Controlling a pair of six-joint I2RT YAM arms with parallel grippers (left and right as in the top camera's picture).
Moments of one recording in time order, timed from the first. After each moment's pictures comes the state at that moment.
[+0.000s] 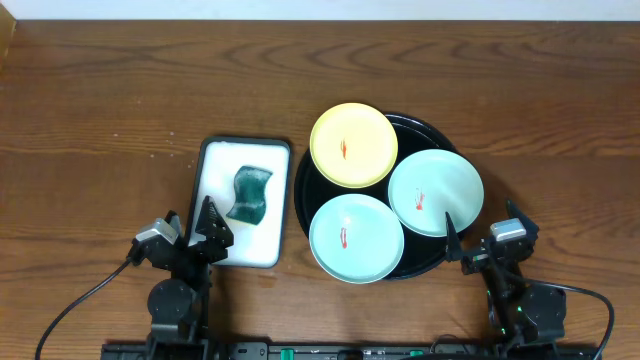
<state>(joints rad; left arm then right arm) -0.07 0.01 0.04 -0.13 -0.18 -0.53 0.13 0.01 0.01 -0.06 -0.11 -0.11</state>
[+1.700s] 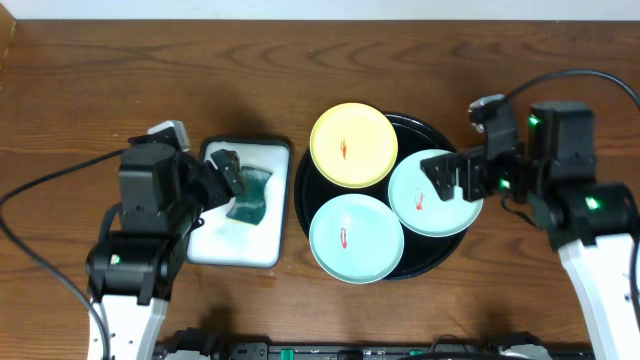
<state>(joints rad) -0.07 0.95 0.96 -0.76 0.08 -0.48 0.13 1.20 1.20 -0.88 -0.44 0.01</state>
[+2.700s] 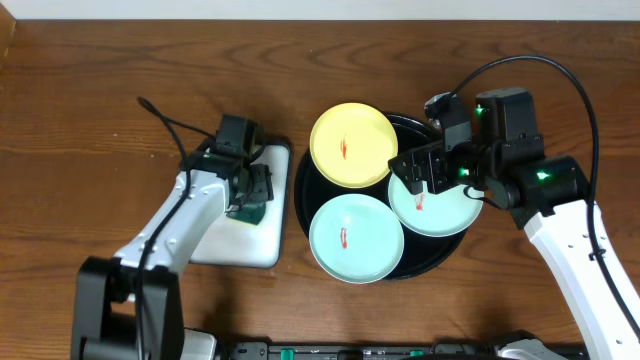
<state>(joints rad) -0.21 1.60 0.96 -0.66 -0.07 -0.35 0.27 1.32 1.20 -0.80 -0.43 0.07</state>
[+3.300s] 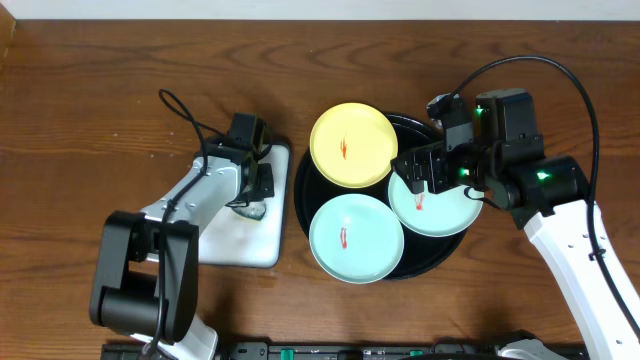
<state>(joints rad) -0.21 1.75 0.99 -0.61 -0.06 -0.33 0.27 1.32 1.20 -0.81 -0.41 0.09</state>
